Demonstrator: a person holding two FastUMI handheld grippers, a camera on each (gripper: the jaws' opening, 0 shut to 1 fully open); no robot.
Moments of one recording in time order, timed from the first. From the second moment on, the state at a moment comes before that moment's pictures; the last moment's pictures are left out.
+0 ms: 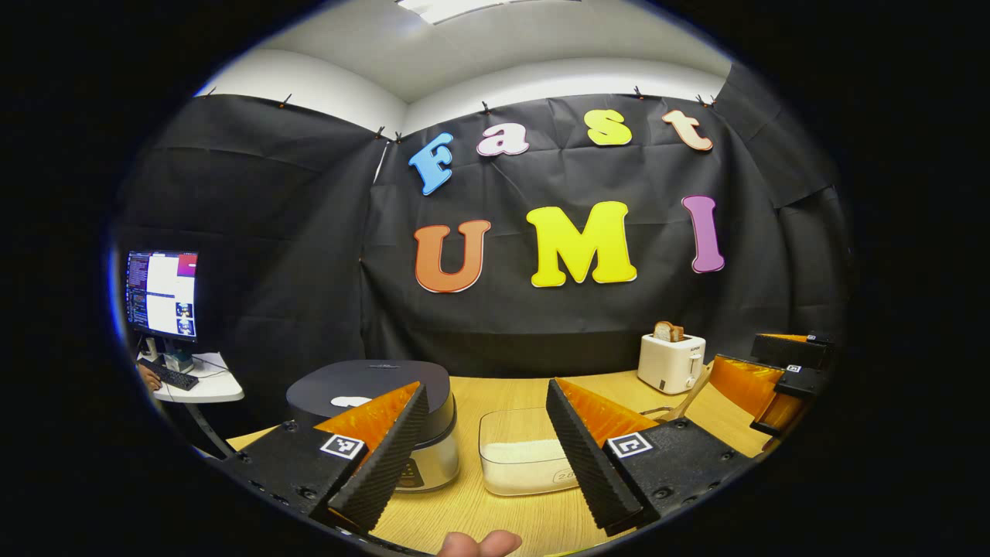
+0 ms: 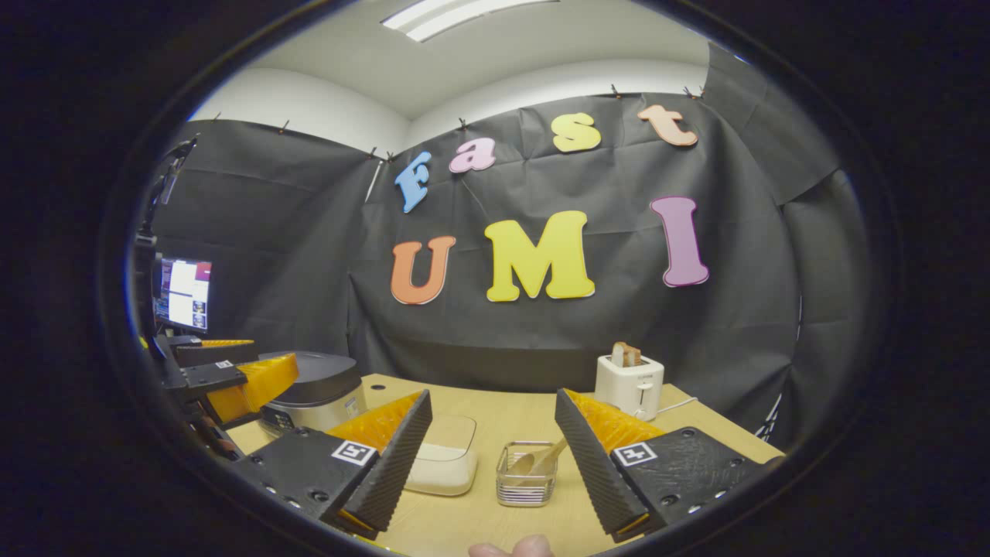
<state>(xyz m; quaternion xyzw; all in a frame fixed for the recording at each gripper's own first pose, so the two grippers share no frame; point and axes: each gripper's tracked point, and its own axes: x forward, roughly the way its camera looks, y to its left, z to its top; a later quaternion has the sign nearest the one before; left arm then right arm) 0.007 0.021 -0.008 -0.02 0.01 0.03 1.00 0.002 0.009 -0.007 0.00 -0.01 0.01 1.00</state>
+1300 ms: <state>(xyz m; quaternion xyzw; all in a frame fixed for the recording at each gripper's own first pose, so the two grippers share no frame) 0.020 0.148 -0.012 0.03 0.20 0.07 0.98 0.022 -0.017 -0.024 0.05 0.00 0.08 1.00</state>
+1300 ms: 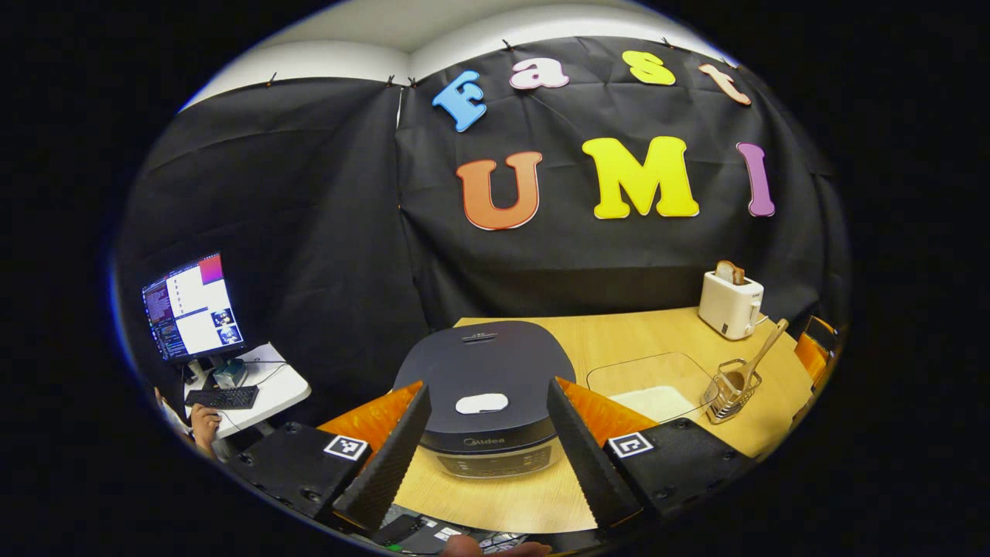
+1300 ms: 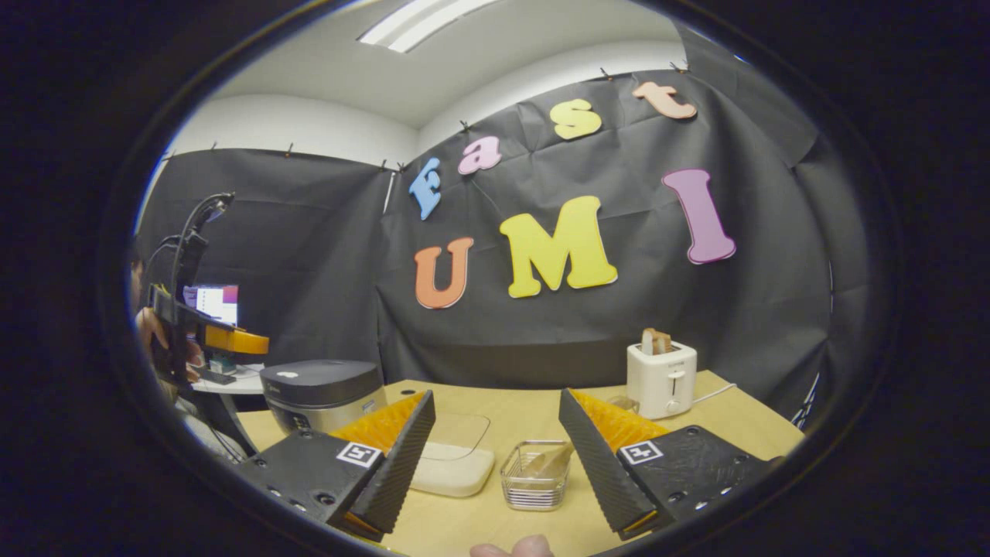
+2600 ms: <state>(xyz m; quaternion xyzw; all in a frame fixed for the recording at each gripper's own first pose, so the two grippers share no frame) 0.059 0.174 -0.083 -0.05 0.42 0.08 0.90 0.027 -0.047 -0.030 0.09 -0.02 0.07 0.99</state>
